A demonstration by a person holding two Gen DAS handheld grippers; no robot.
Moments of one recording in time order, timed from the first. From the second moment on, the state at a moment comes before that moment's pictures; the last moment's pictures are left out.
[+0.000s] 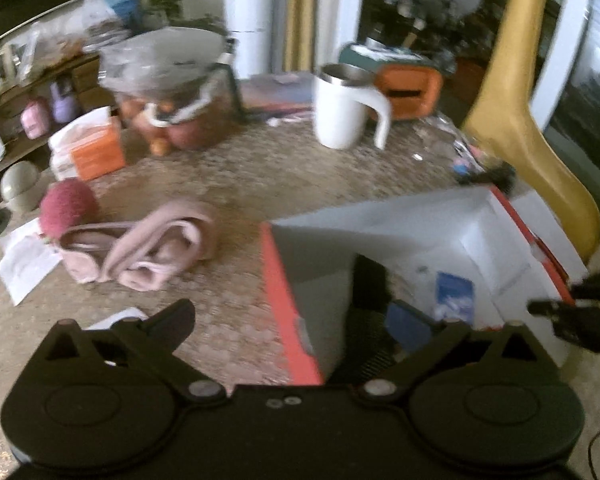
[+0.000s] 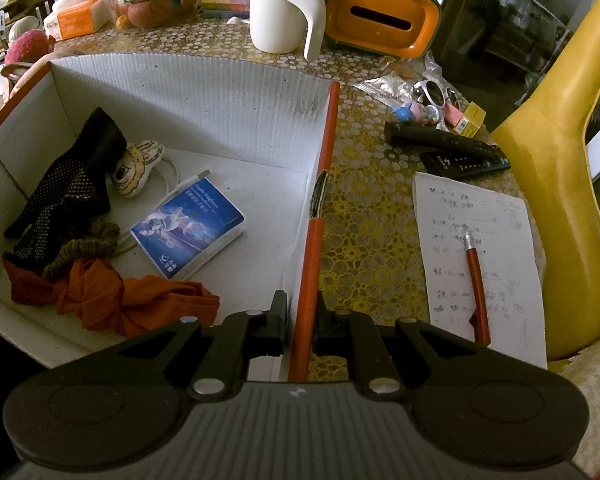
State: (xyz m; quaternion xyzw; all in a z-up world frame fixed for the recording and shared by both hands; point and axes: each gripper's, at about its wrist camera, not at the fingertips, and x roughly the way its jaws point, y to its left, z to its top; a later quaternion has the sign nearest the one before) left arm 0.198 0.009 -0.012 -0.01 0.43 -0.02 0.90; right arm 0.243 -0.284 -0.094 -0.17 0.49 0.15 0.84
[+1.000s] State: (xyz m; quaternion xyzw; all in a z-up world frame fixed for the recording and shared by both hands) left arm 0.276 0.091 -0.082 0.11 0.43 0.00 0.90; right arm 0.245 -0.283 -0.094 -0.18 0.50 0.16 0.83
